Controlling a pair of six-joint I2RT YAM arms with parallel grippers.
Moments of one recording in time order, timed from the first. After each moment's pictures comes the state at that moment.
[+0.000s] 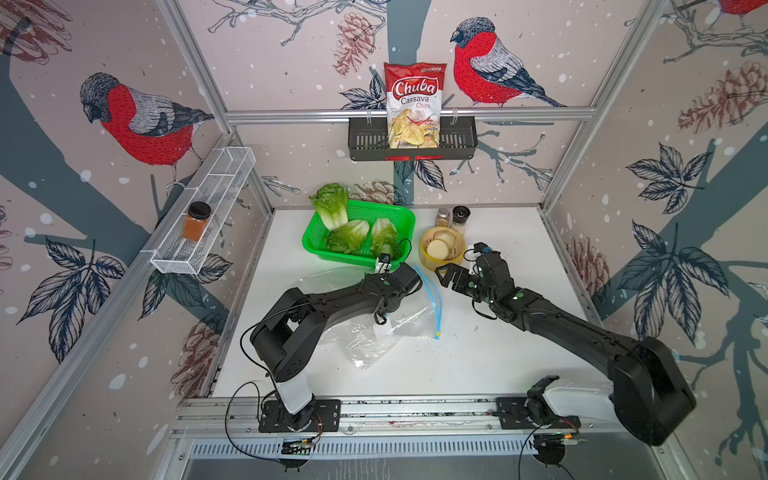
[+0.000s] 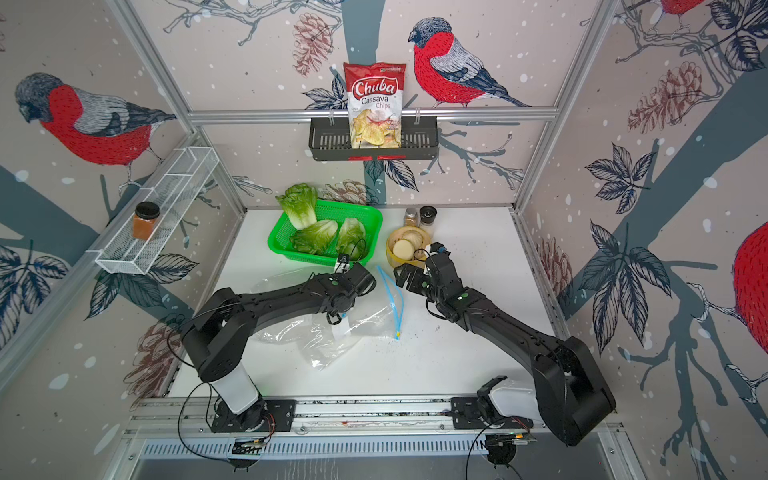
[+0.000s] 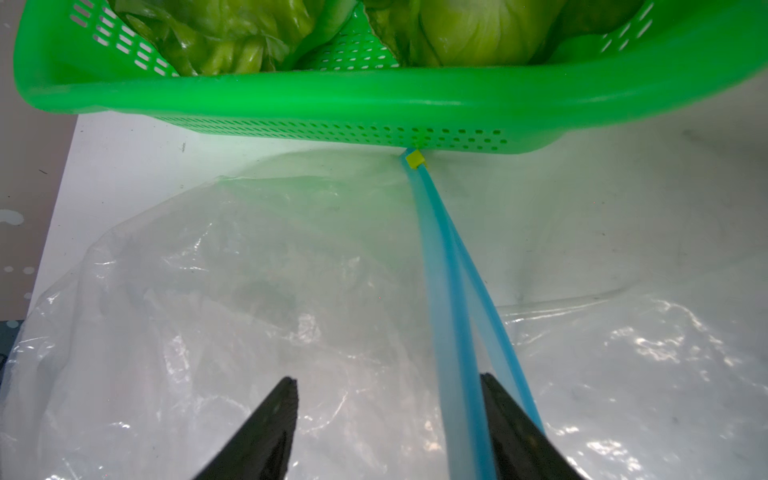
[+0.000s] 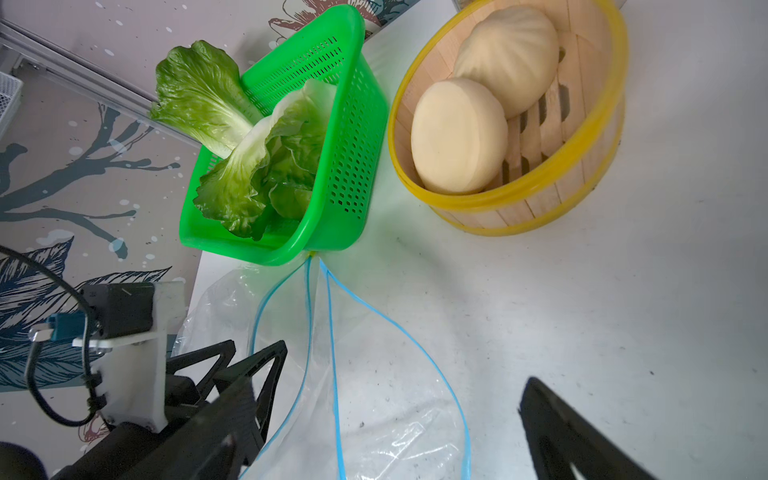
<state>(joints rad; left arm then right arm) -0.80 1.74 1.10 -0.62 -0.66 -0.62 0.59 1.28 0.71 -0.01 -0.09 0.73</state>
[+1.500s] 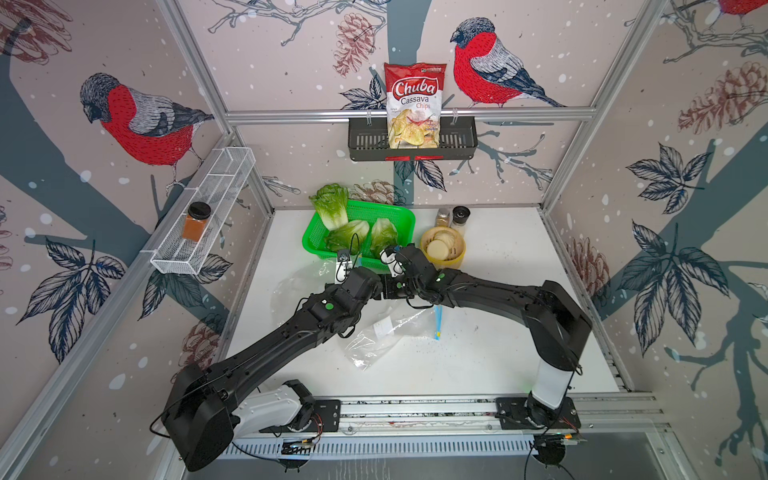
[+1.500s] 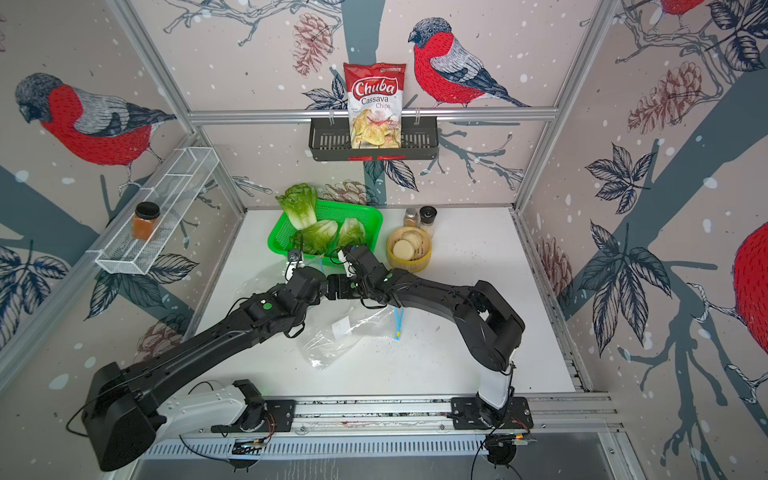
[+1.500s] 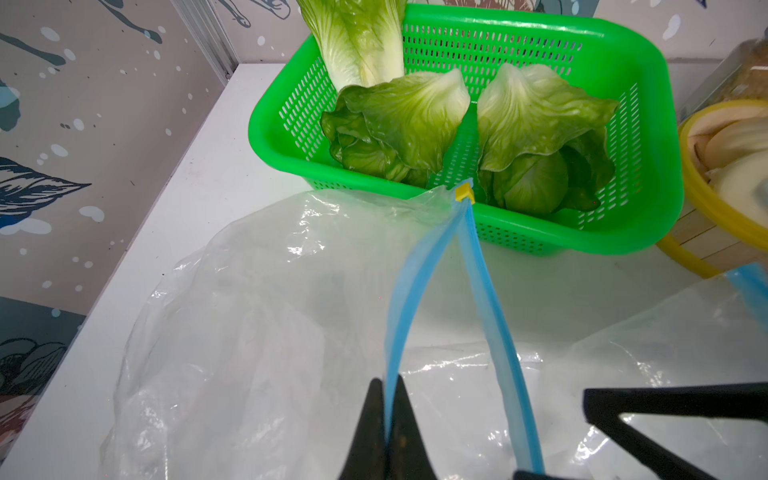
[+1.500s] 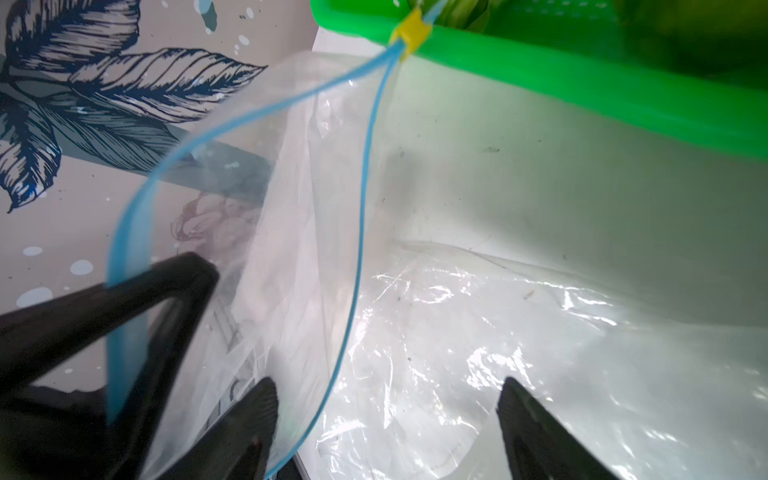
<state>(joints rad) -0.71 1.14 0.84 -0.55 -0.69 -0.57 0.94 1.86 1.28 -0.09 -0.33 0.69</state>
